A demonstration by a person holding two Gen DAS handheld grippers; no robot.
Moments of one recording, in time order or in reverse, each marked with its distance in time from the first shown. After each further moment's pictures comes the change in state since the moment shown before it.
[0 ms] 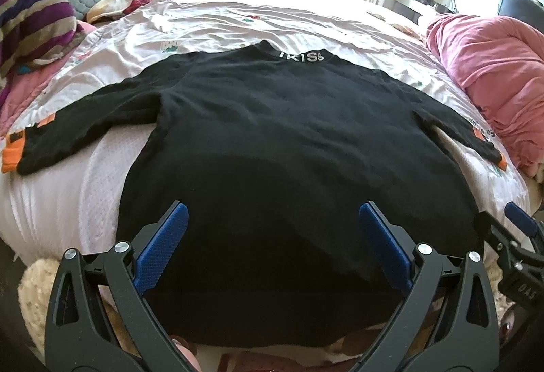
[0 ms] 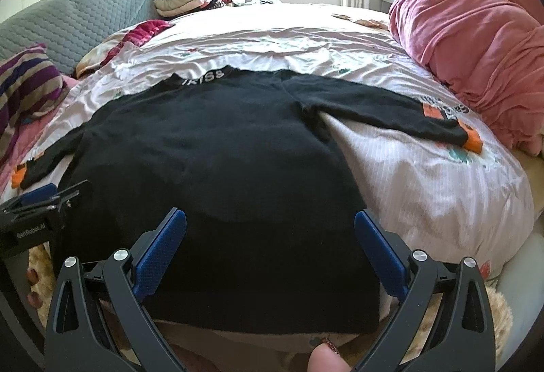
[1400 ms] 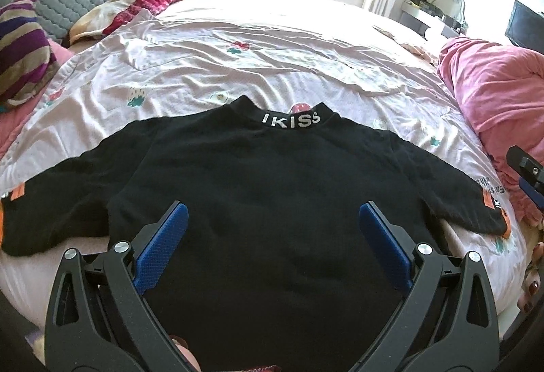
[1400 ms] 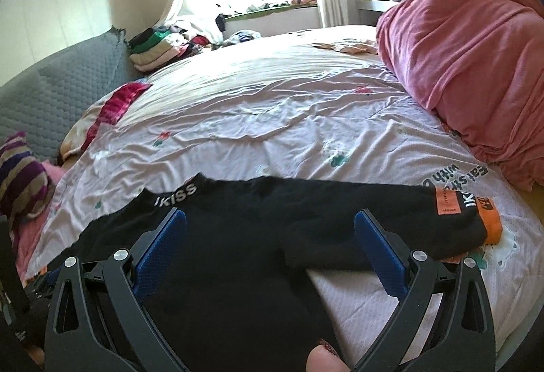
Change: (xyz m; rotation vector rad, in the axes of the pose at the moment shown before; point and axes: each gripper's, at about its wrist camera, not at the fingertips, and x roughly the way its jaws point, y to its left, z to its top) left arm 0.060 -0.030 0.119 -0.031 -0.011 0.001; right arm 0.058 -0.061 0.166 0.186 -0.112 0.011
